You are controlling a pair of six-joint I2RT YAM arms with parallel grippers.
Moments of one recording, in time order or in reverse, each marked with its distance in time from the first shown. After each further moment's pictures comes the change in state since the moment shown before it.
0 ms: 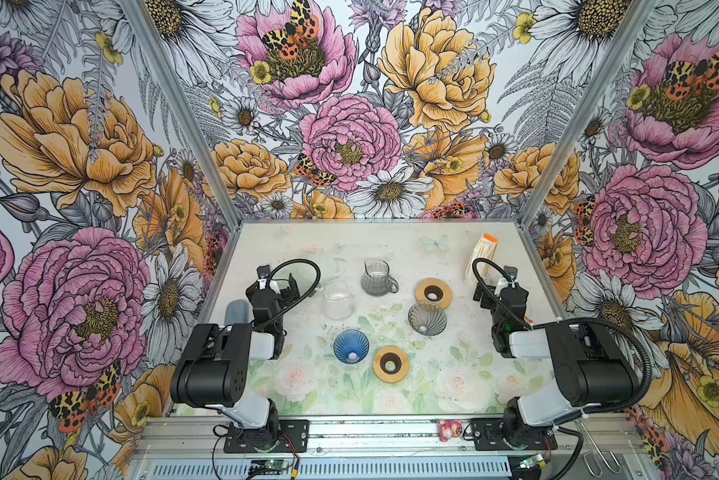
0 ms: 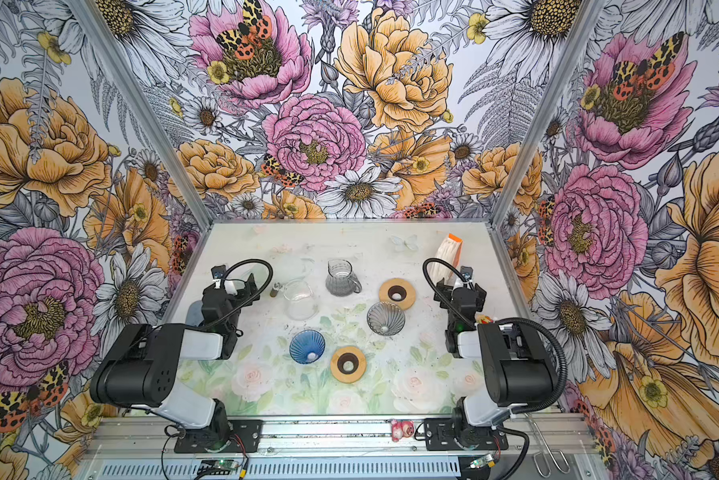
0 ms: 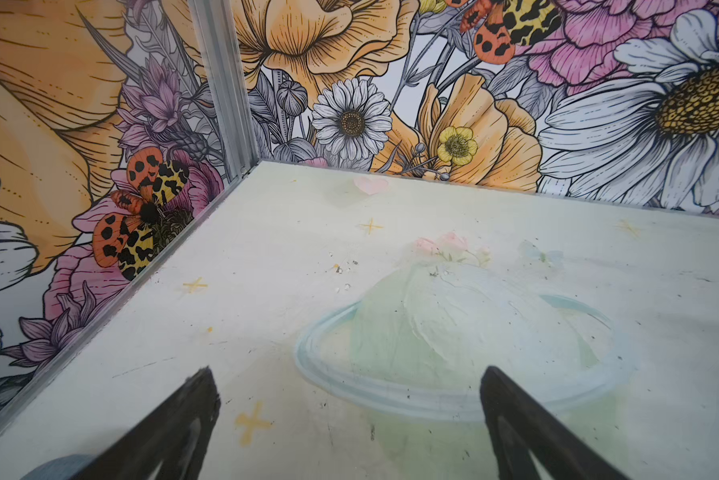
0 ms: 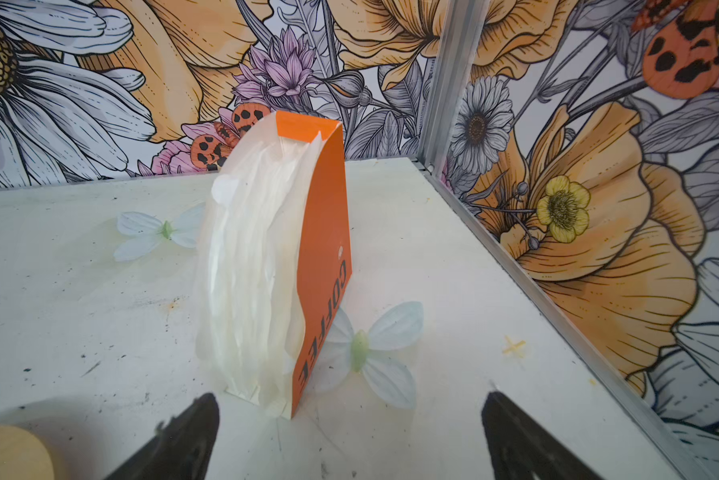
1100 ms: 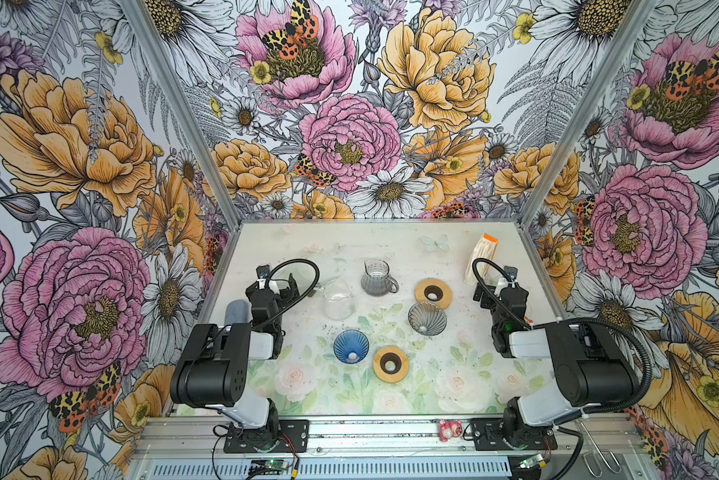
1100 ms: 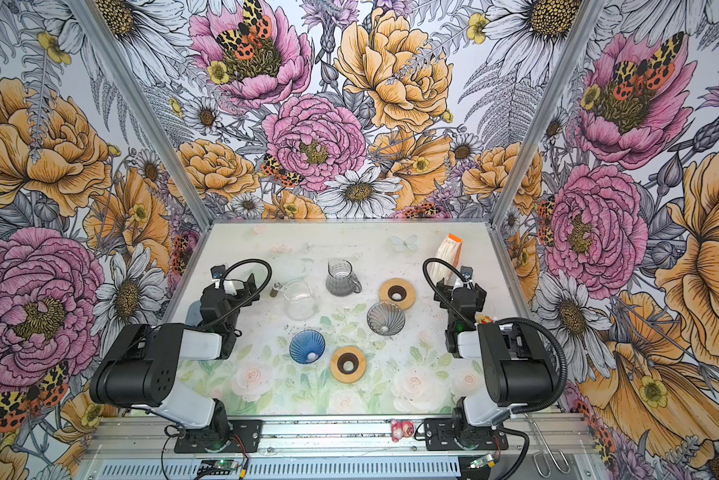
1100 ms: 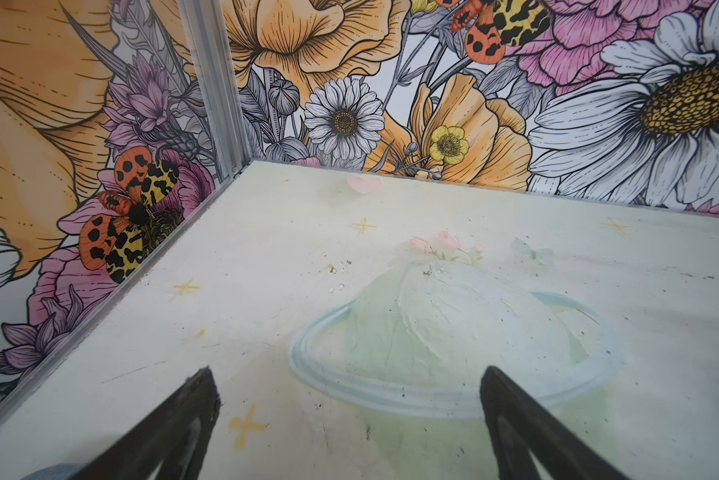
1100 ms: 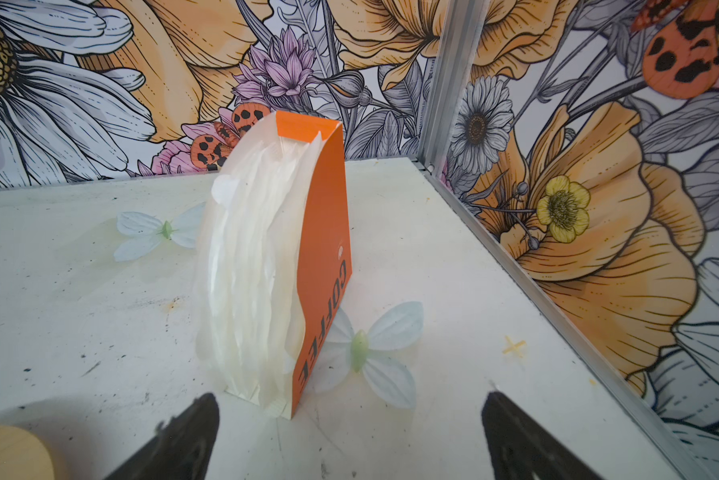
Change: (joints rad) left arm 0.016 0.000 0.000 0.000 0.042 -0.001; right arm 0.000 0.000 0.000 0.000 0.000 0.000
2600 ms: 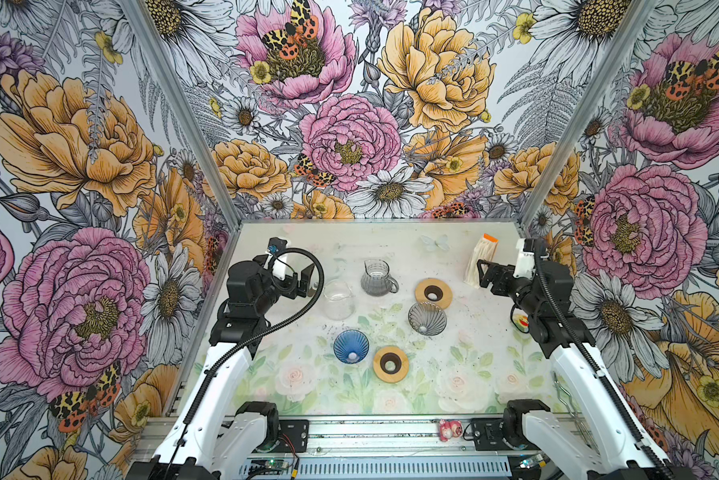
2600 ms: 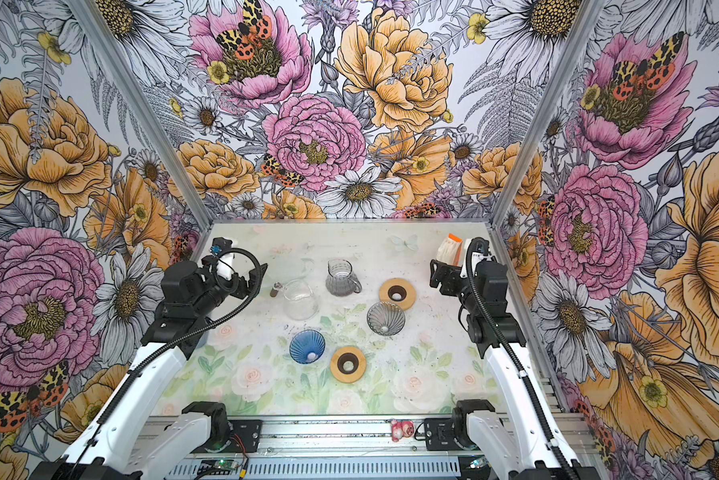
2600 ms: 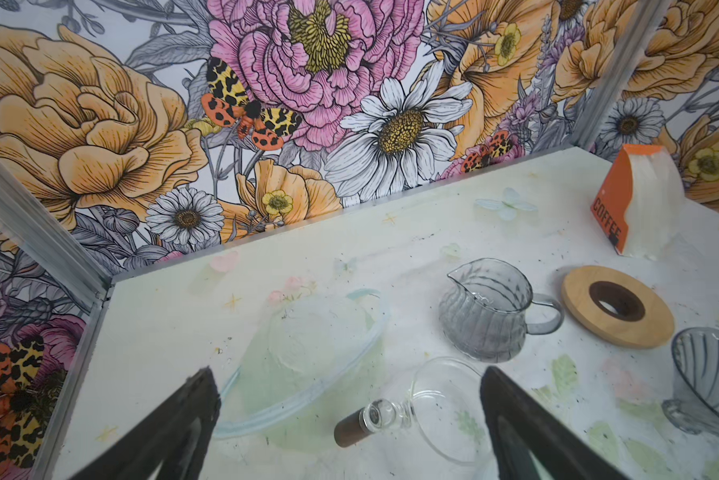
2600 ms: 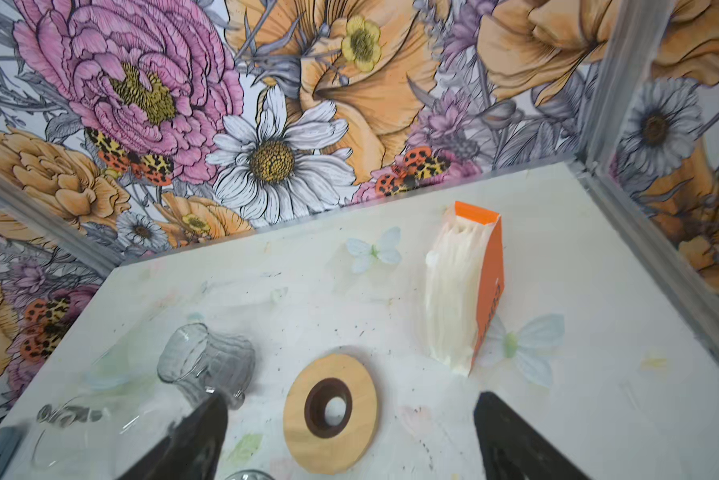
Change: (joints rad) left arm -0.083 -0.645 0.404 -1.143 0.415 0.230; right arm 0.024 -0.633 0.445 -1.197 -0.488 0.246
